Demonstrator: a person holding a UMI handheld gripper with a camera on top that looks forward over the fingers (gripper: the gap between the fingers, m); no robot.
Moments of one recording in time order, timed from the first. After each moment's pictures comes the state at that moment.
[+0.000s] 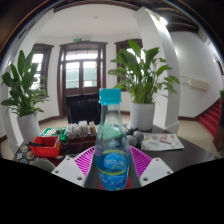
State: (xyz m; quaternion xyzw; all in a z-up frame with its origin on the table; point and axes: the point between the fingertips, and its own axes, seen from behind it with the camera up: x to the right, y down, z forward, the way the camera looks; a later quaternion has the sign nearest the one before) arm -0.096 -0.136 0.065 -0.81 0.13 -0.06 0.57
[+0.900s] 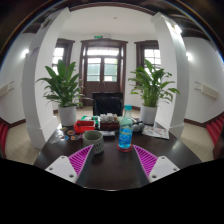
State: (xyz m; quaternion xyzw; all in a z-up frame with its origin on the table) arm -0.195 -0.388 0.175 -0.83 0.03 -0.01 0.55
